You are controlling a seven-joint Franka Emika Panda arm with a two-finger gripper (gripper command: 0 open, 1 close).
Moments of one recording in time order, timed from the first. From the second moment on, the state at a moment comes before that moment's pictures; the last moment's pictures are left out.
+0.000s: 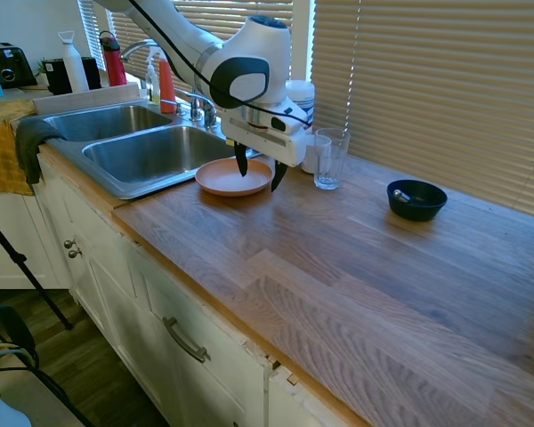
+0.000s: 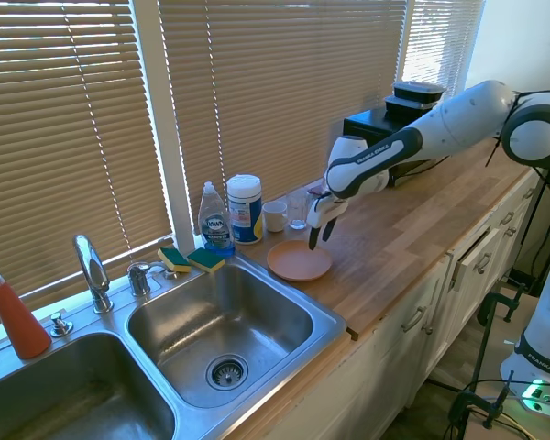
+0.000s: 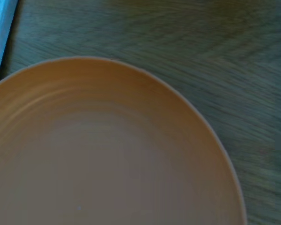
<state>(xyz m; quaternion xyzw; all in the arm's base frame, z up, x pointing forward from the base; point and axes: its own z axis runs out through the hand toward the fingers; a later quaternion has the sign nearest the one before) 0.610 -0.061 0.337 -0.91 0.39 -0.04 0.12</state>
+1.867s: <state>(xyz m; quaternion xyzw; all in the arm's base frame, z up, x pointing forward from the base) 0.631 -0.063 0.307 -0.91 0.37 0.04 0.17</state>
